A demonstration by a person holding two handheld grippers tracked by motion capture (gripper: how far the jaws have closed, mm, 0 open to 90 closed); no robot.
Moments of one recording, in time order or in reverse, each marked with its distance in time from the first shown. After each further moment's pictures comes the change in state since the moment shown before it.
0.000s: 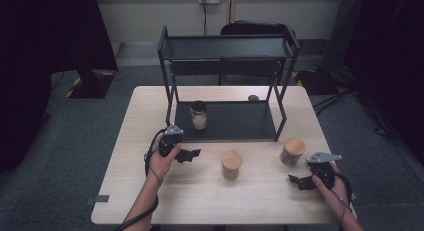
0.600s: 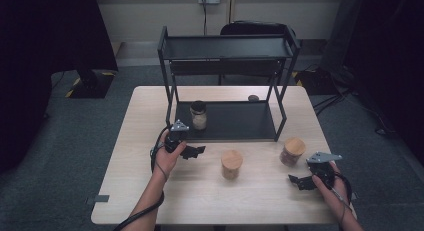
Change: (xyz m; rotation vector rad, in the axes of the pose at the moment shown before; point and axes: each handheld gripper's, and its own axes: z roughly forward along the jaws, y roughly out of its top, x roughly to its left) left arm -0.002 0.012 0.016 0.012 -0.001 0.001; right arm 0.000 0.000 0.000 0.000 0.000 0.000
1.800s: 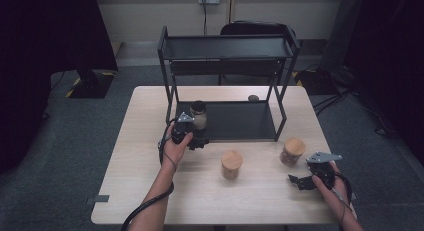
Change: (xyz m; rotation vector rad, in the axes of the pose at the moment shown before) left arm 0.005 0.022 0.025 -0.012 0.035 -0.035; right arm 0.000 0.000 0.000 0.000 0.000 0.000
